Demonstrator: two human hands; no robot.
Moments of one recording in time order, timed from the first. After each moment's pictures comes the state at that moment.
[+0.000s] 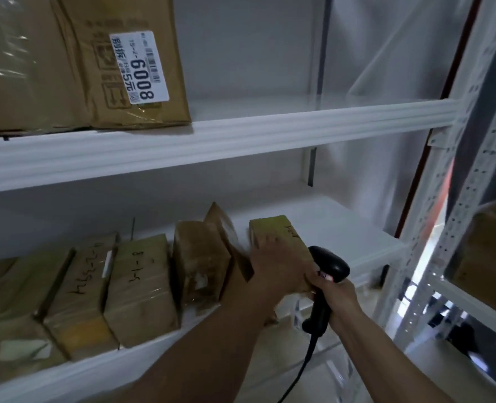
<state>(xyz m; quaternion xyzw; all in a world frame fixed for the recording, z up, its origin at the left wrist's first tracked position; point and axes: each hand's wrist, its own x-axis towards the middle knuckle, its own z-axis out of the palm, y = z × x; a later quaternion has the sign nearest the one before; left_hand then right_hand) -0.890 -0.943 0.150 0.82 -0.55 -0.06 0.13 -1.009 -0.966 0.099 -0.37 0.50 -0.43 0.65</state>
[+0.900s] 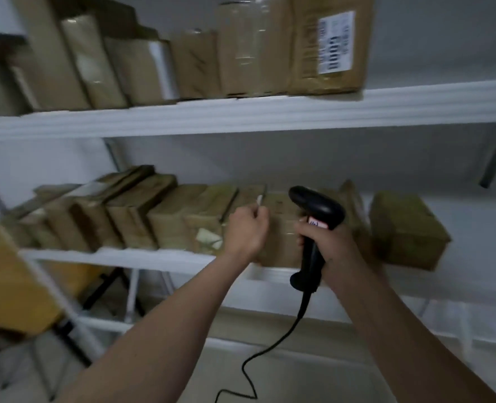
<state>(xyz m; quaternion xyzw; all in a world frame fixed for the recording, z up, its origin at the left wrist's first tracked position) -0.780 -0.707 0.189 0.83 -0.23 0.04 0.50 -0.886 -0.801 0.188 -0.54 0.24 -0.24 0.77</state>
